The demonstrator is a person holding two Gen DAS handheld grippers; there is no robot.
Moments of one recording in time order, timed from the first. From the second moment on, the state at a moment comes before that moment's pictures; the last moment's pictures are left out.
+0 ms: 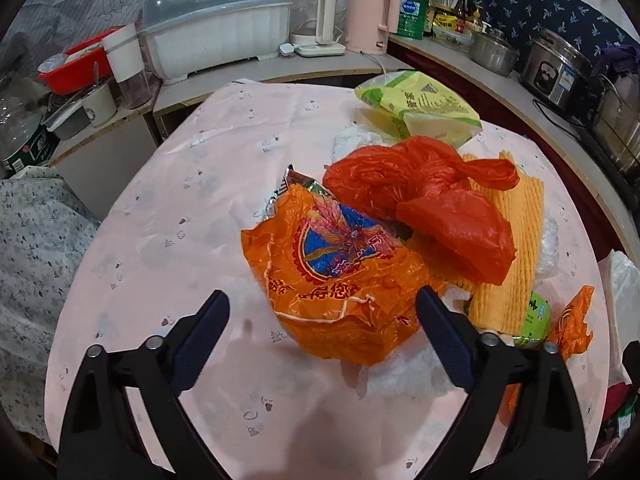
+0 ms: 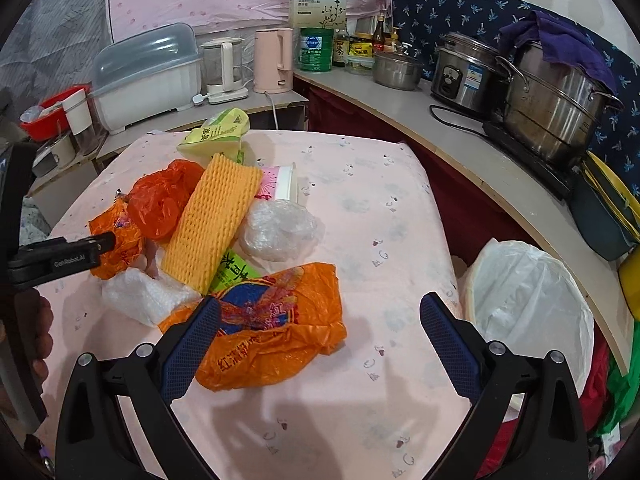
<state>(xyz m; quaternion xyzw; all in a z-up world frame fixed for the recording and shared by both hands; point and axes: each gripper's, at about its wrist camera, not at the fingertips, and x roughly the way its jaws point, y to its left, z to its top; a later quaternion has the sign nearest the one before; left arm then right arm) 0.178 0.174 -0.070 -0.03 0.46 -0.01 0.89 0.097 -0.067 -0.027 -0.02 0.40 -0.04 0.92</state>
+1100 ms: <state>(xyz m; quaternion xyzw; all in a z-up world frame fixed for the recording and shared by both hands) 0.133 0.154 -0.034 -0.04 0.43 -0.09 0.90 0.125 -0.103 -0.108 0.07 0.48 -0.02 0.88</state>
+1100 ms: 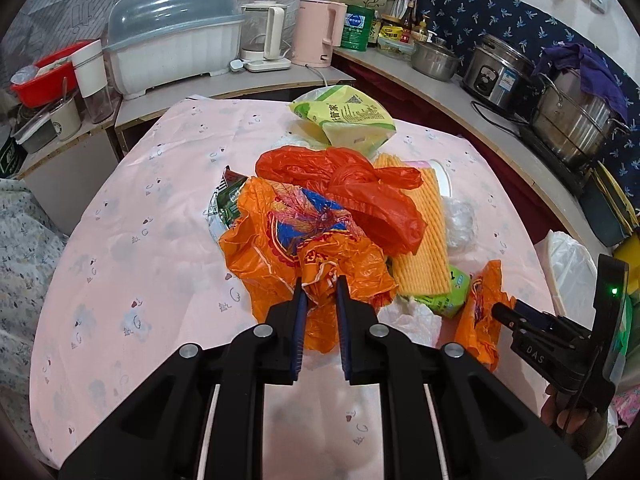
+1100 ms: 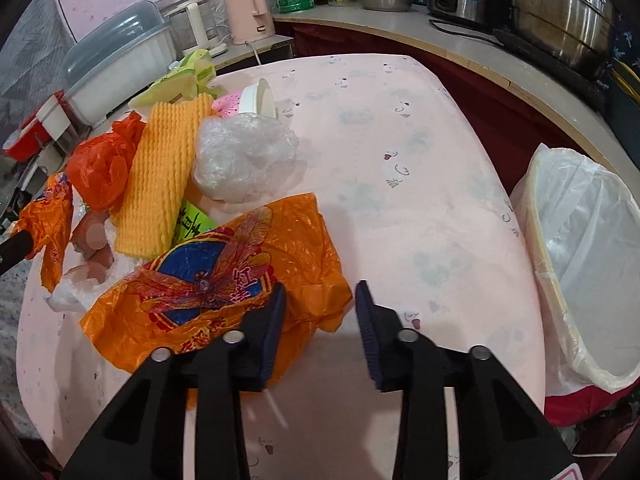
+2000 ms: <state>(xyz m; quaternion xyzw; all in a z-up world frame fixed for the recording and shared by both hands) 0.078 0.037 0.050 0.00 0.35 -0.21 0.91 0.034 -0.200 0.017 0.11 0.31 -0.10 0.94</state>
